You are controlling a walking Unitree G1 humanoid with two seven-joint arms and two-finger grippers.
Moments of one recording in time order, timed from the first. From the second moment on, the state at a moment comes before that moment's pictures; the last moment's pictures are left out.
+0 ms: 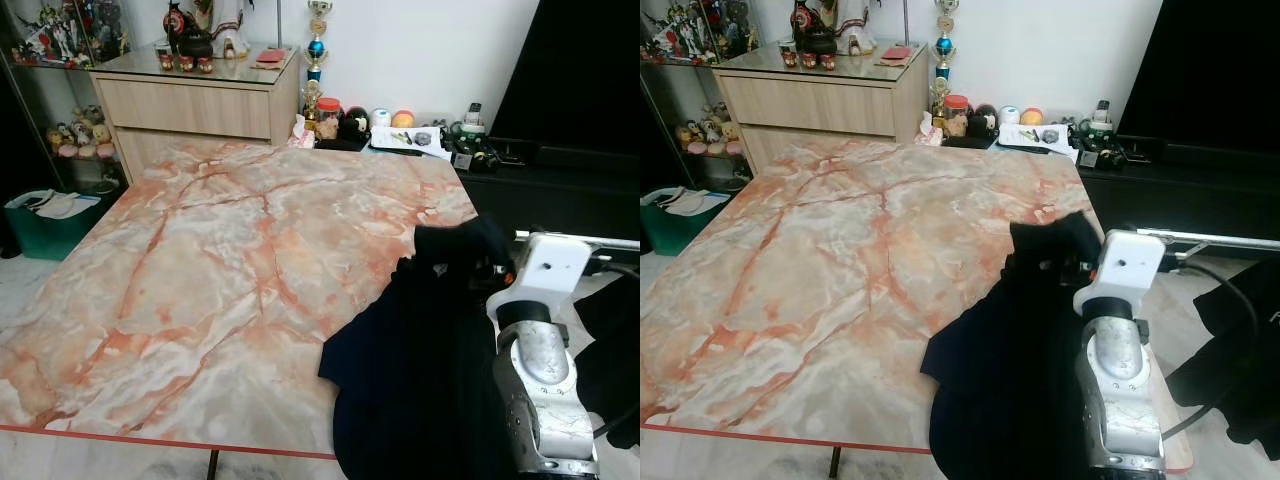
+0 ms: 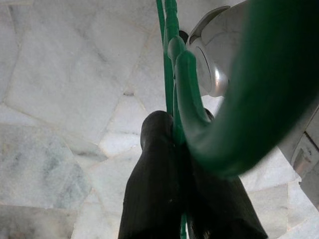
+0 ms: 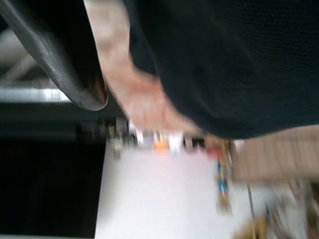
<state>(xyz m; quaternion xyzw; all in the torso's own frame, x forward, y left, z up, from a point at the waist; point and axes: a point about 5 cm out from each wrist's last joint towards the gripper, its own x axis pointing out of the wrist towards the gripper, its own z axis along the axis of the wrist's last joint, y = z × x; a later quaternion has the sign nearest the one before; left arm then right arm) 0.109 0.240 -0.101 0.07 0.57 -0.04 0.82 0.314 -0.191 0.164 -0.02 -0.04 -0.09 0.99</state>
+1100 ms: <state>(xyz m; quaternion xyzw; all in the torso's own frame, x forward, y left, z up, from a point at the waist) 0.107 0.237 -0.103 0.07 0.57 -0.04 0.82 0.296 -0.229 0.114 0.31 0.06 -0.27 0.91</state>
